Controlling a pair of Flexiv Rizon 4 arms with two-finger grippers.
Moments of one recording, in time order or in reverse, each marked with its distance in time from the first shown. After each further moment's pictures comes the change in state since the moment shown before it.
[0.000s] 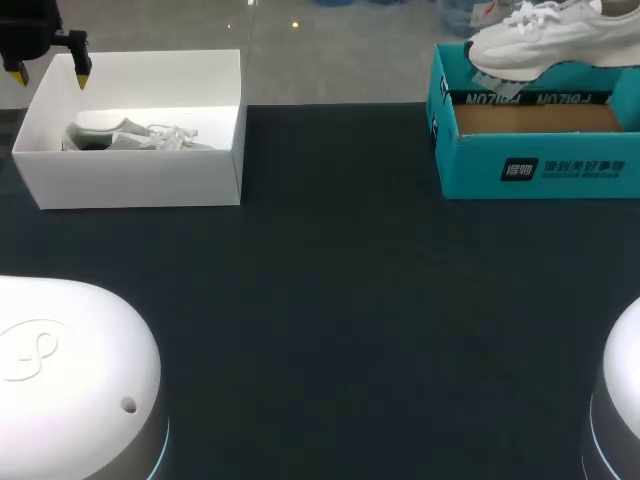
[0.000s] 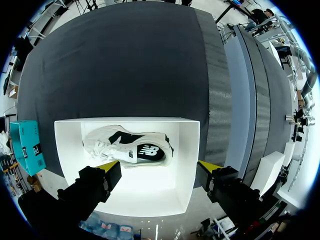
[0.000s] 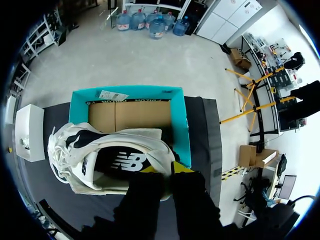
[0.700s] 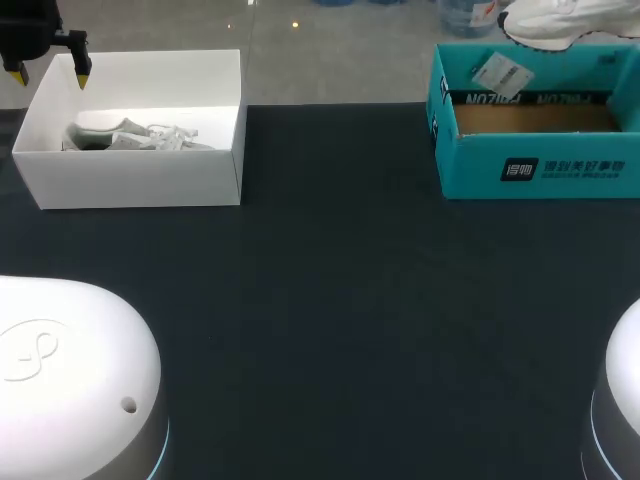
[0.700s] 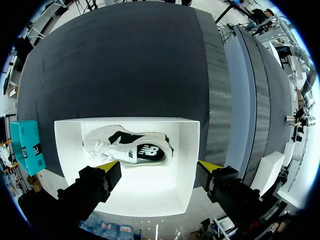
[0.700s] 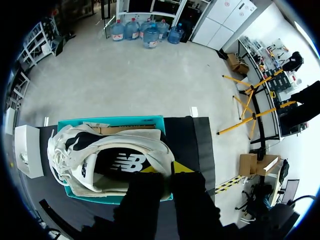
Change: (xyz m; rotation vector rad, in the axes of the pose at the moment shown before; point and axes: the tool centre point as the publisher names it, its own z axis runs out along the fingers) left arm 0.000 0.000 0.000 0.000 0.000 0.000; right arm -0.074 0.092 0.031 -0.074 0.013 0.029
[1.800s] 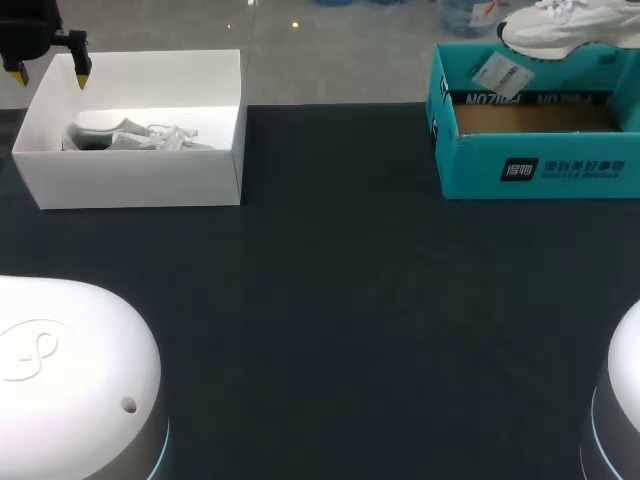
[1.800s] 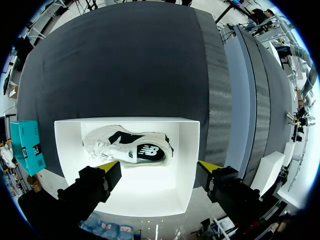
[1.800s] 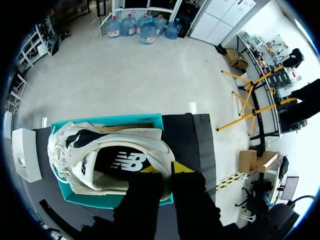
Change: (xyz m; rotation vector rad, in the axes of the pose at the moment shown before) left arm 0.000 0.000 0.000 0.000 0.000 0.000; right arm -0.001 0.005 0.023 0.030 -0.016 0.013
